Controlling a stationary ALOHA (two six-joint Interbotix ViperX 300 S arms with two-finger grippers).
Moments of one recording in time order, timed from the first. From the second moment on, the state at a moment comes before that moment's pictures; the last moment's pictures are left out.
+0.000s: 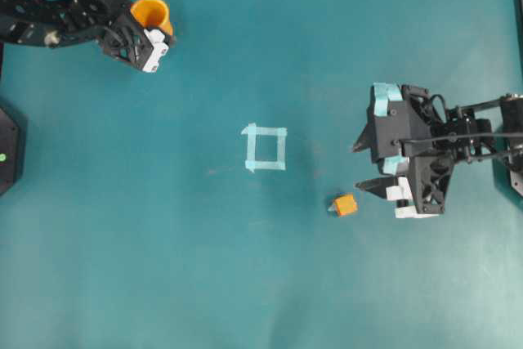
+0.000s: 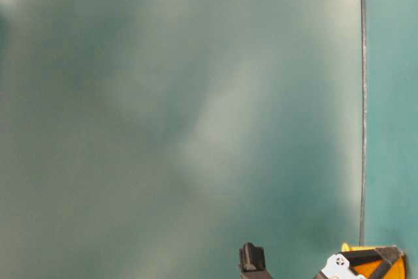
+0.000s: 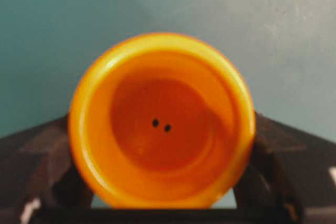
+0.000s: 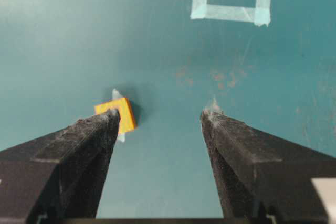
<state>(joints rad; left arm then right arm) 0.61 0.05 0.92 0.01 -0.14 -0.21 0.09 -0.34 0.81 -0.03 0.38 0.09</state>
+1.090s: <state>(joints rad) 0.07 0.18 0.52 0.02 0.09 0.04 0.20 -0.05 0.81 -0.03 0.28 0.09</state>
